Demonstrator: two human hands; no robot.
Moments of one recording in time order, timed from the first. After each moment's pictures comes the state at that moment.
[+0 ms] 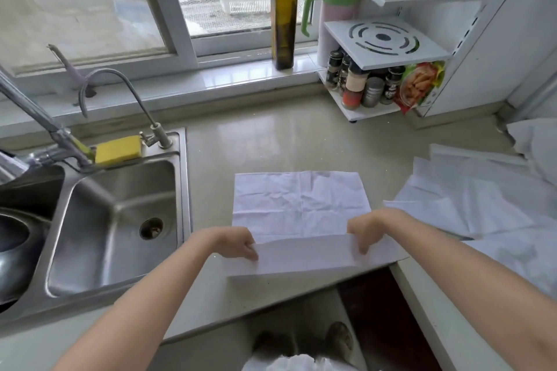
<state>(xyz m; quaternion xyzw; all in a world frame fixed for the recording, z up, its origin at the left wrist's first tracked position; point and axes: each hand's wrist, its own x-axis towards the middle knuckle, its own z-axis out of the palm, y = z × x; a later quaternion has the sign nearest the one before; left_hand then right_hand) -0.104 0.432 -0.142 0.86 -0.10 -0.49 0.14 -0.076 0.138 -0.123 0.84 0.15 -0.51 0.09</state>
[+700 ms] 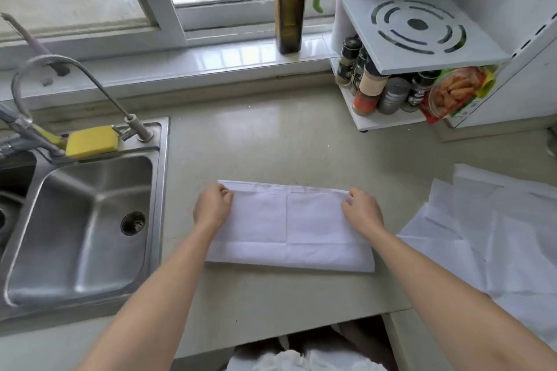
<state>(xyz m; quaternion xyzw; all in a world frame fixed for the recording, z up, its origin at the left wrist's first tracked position) -0.003 0.416 -0.193 0.91 0.24 -0.10 0.31 0.018 0.112 -0.195 0.96 -0.10 -0.17 -0.21</state>
